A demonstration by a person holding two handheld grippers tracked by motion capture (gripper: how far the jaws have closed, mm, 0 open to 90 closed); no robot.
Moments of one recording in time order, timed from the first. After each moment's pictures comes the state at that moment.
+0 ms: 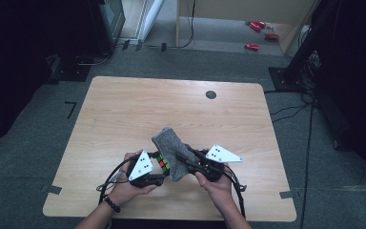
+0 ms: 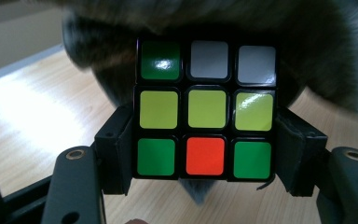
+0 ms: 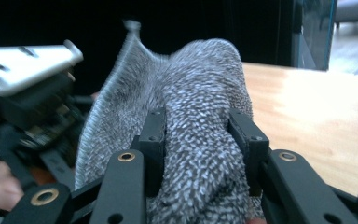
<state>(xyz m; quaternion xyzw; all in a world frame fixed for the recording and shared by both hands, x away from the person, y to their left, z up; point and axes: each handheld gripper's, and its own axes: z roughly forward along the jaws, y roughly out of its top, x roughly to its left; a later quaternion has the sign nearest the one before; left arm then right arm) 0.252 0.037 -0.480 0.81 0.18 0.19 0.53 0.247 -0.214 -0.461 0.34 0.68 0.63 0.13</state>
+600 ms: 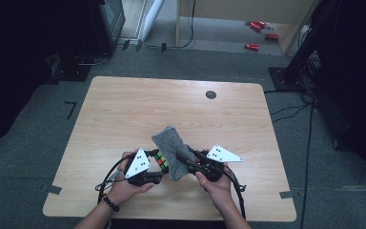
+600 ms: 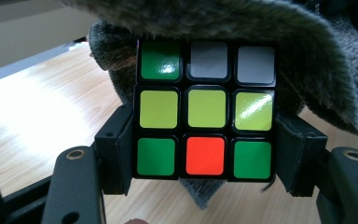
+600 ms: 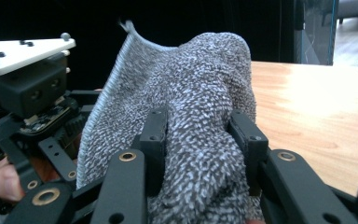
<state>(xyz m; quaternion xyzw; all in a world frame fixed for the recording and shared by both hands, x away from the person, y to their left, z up) 0.256 0.042 -0.478 0.80 0.20 0.18 0.53 0.250 -0.217 -0.469 0.35 0.67 0.64 0.11</state>
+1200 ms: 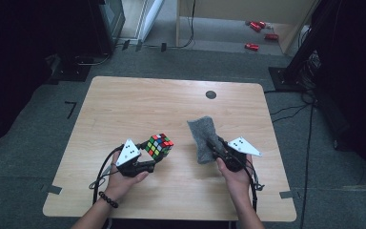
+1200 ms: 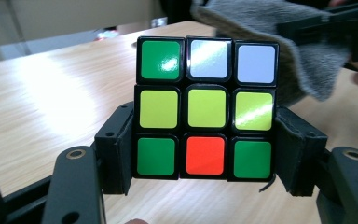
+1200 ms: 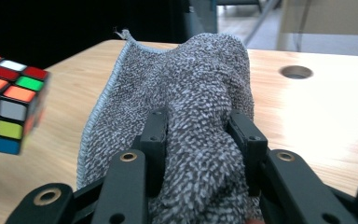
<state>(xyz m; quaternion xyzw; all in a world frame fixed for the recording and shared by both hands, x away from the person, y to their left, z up) 0.280 0.064 -0.478 0.76 0.31 0.18 0.54 0.270 -0.282 -0.472 0.48 0.66 0.53 0.25</state>
